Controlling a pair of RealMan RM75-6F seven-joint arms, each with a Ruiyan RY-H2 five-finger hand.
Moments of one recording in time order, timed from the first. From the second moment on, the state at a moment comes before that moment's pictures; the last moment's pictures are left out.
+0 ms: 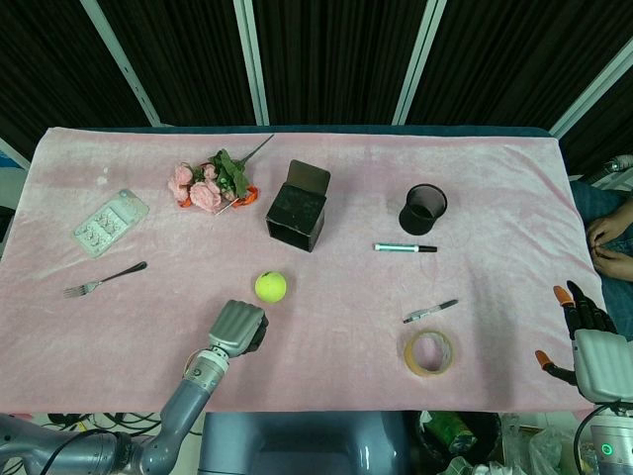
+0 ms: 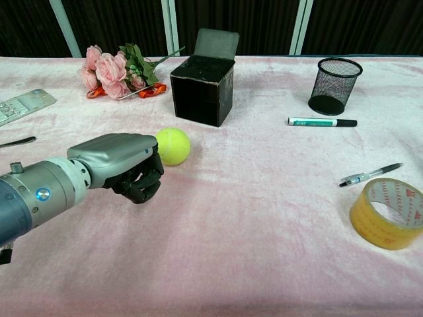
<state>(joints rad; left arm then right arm) -0.68 -1.74 -0.10 -1.67 0.94 1.10 0.72 0.05 -1.14 0.09 -1.64 -1.43 1.48 -0.07</state>
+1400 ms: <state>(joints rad) -0.71 -1.78 -0.11 -1.59 0.88 1.07 0.70 0.05 -1.14 0.09 -1.64 -1.43 1.48 -0.07</state>
